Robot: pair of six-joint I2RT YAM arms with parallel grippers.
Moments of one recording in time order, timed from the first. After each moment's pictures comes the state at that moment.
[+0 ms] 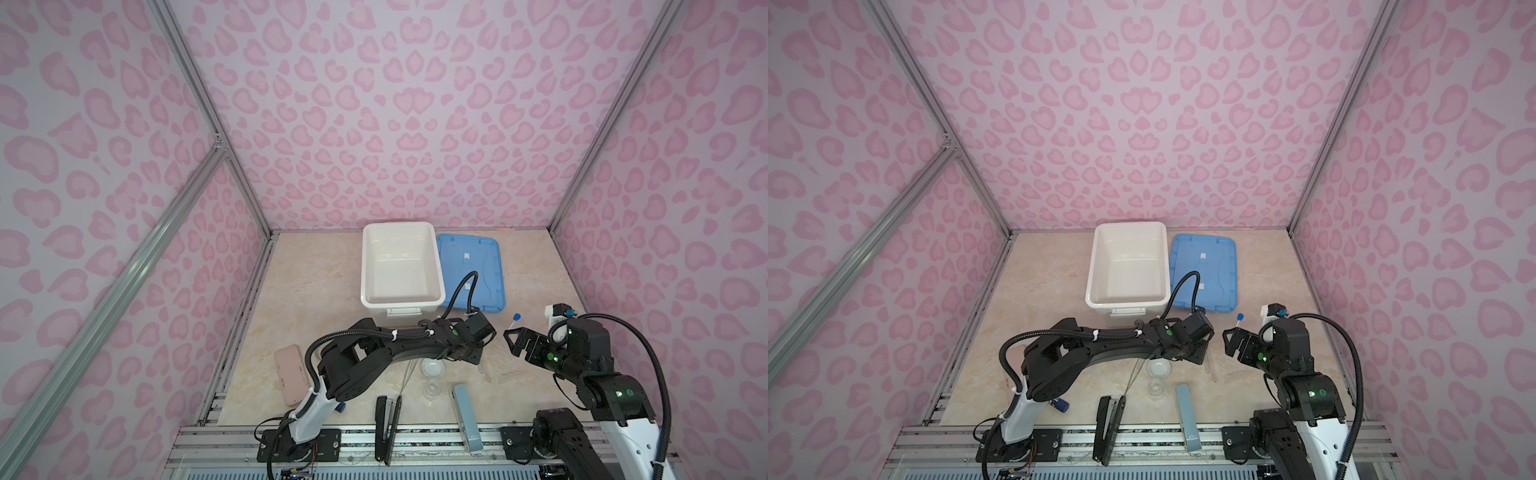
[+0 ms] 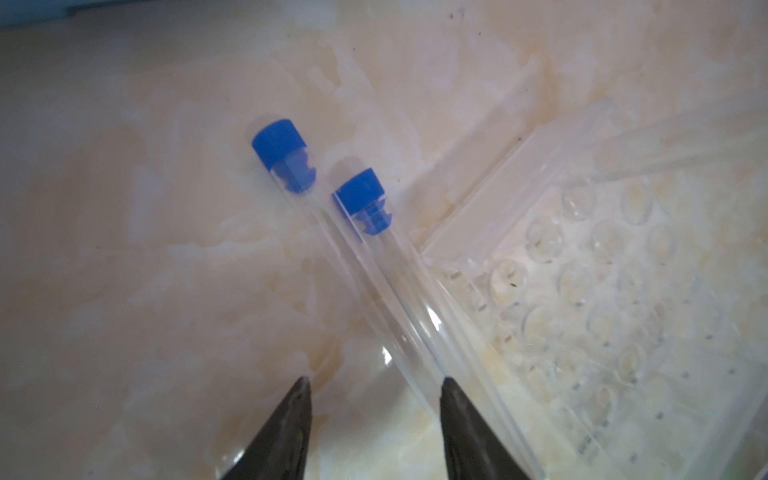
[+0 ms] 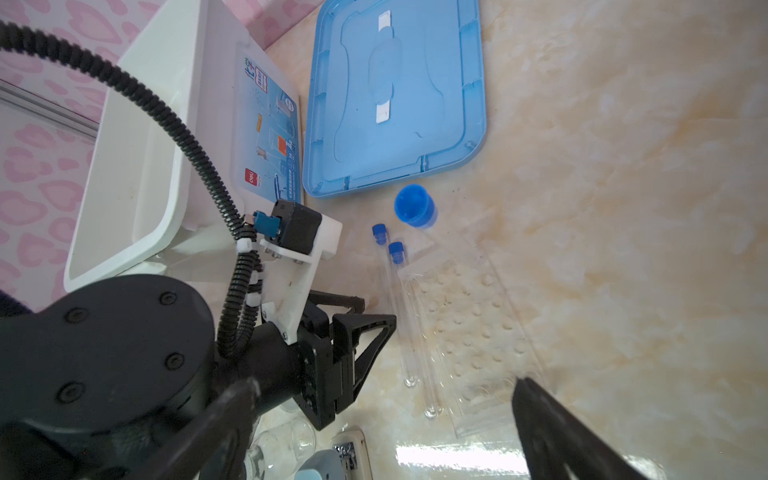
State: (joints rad) left arm -1.14 2.16 1.54 -0.43 -0.08 -0.68; right arm 0.09 0.51 0.70 -0.93 -0.23 0.50
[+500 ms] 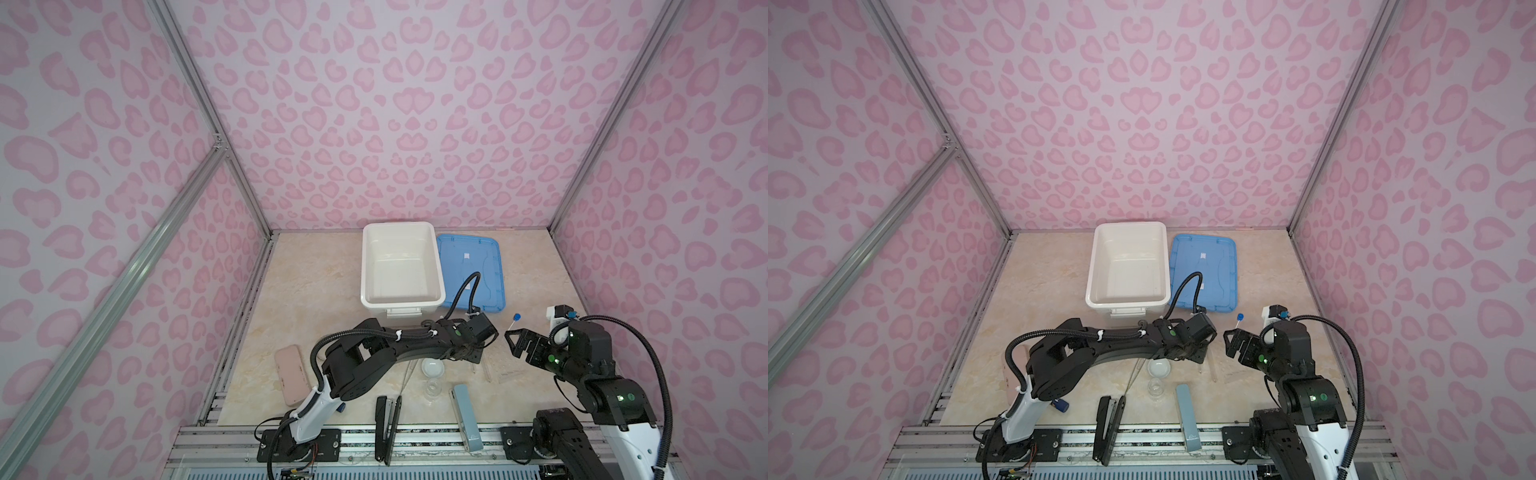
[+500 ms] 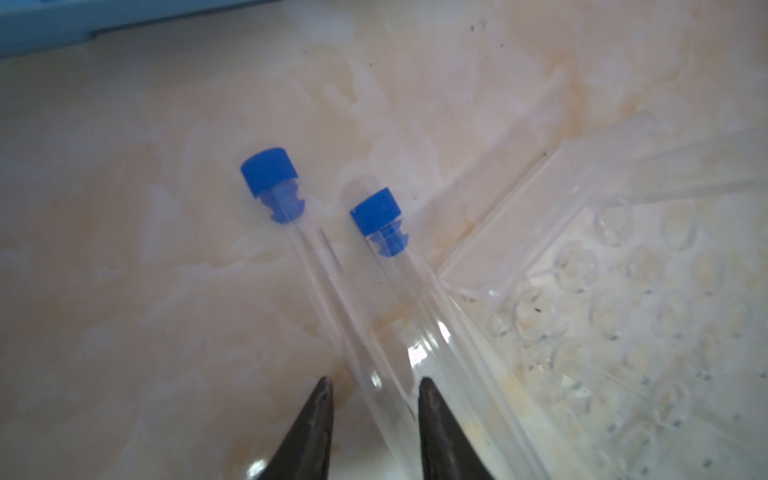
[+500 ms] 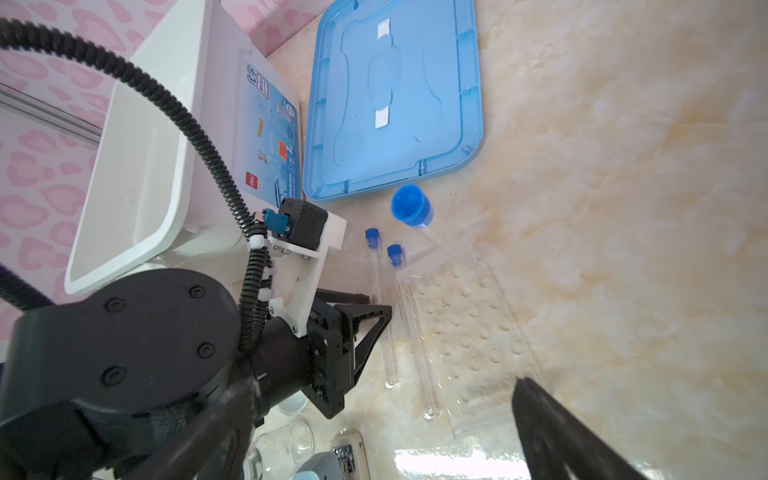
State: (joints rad) left arm -1.15 2.18 1.57 -0.46 -0.15 -0.67; right arm 0.09 0.49 0.69 -0.93 -0.22 0.51
